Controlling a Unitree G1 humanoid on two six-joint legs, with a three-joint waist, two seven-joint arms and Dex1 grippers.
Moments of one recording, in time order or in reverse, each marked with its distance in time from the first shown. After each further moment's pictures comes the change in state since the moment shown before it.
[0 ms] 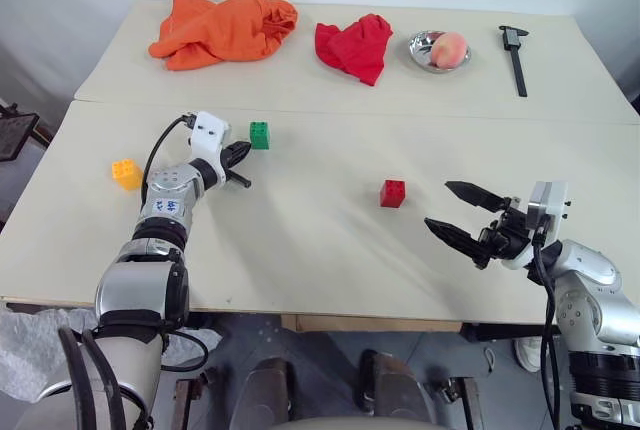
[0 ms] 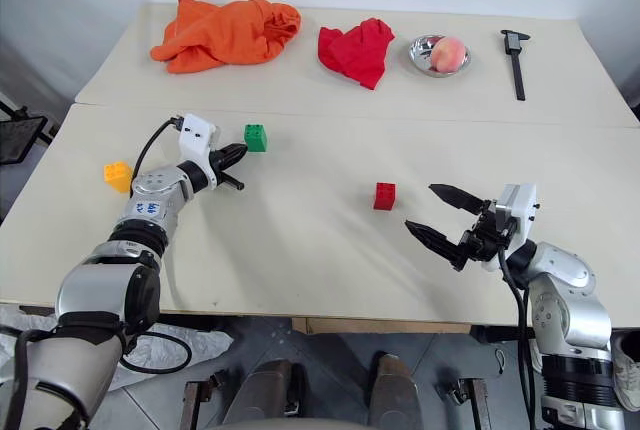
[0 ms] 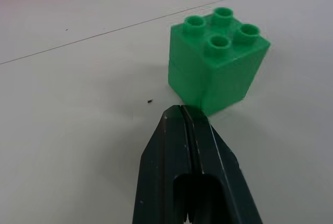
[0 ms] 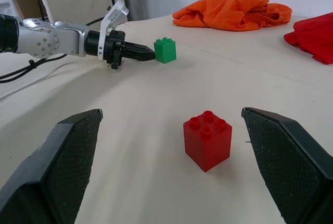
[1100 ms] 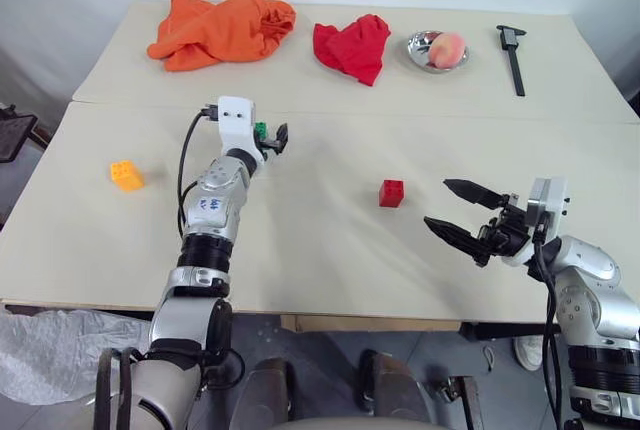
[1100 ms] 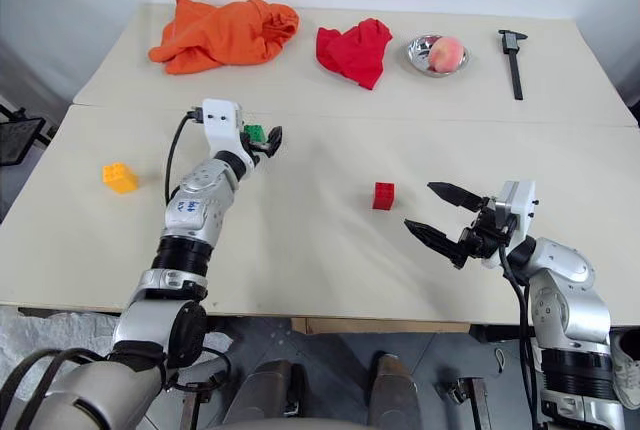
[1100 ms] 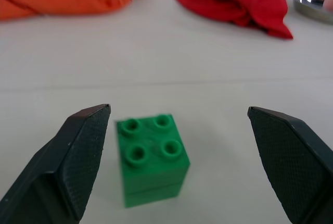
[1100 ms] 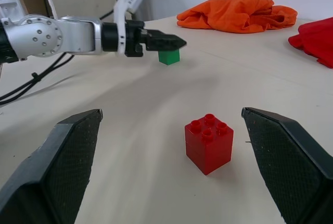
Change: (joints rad) left arm 0.132 -0.262 0.021 -0.598 -0.069 0.429 0.491; right arm -0.028 -0.009 0.005 0.028 0.000 -0.004 0.028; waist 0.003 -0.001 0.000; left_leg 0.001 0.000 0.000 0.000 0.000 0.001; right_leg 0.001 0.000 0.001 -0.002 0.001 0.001
